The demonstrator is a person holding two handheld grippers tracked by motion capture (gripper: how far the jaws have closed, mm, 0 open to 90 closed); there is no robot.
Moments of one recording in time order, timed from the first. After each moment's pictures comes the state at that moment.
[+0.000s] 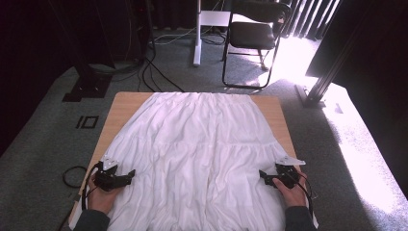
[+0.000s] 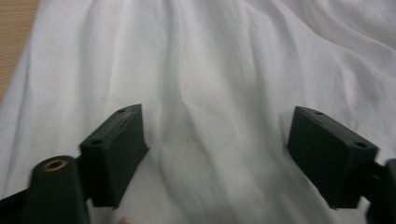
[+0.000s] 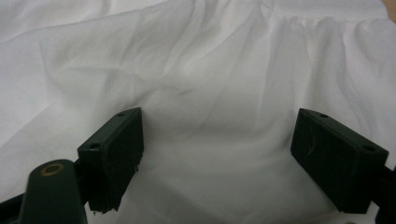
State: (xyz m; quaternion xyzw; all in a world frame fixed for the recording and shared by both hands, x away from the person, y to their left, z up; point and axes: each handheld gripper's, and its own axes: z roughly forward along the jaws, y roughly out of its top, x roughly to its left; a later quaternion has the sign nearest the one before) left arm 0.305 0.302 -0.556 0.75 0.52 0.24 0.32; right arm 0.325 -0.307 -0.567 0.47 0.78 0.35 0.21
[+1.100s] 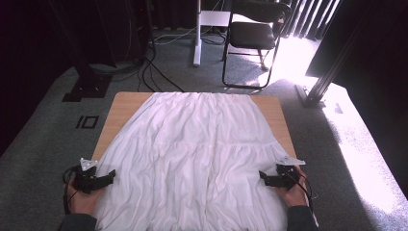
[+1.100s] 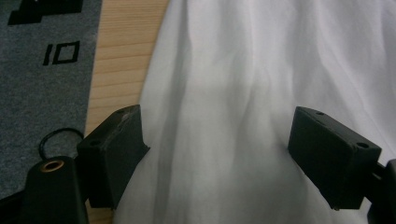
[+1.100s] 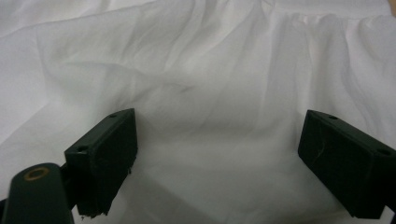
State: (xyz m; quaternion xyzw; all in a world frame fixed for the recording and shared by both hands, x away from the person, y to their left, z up) left arm 0.293 0.356 -0.553 0.70 0.61 0.26 0.29; right arm 0.325 -0.308 -0.567 0.47 0.78 0.35 0.21
